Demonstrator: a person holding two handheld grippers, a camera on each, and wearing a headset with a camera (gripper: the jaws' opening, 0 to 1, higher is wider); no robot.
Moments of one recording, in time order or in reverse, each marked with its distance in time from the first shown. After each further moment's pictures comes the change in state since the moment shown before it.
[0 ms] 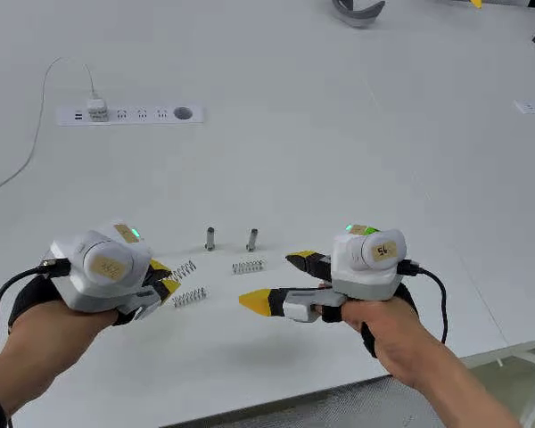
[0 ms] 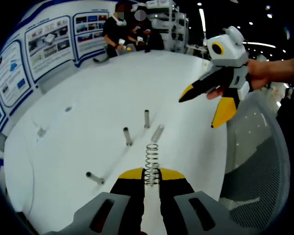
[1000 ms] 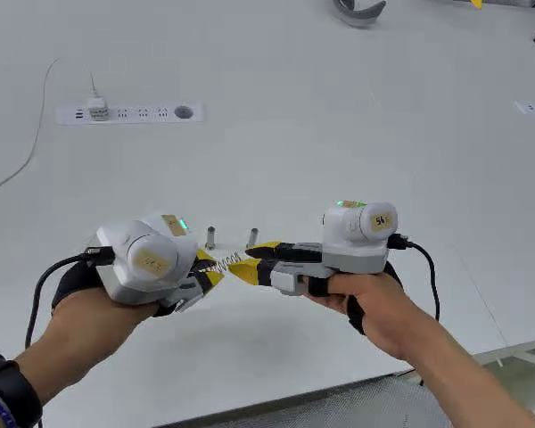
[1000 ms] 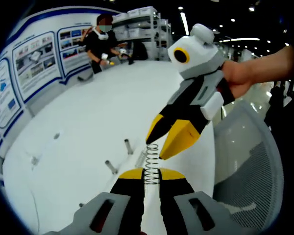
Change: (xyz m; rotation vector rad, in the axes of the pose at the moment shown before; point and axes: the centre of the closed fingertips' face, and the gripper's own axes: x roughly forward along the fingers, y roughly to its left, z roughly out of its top) left arm 0.006 -0.040 0.053 0.115 -0.083 -0.079; right arm 0.012 0.030 0.034 0.089 -0.062 0.181
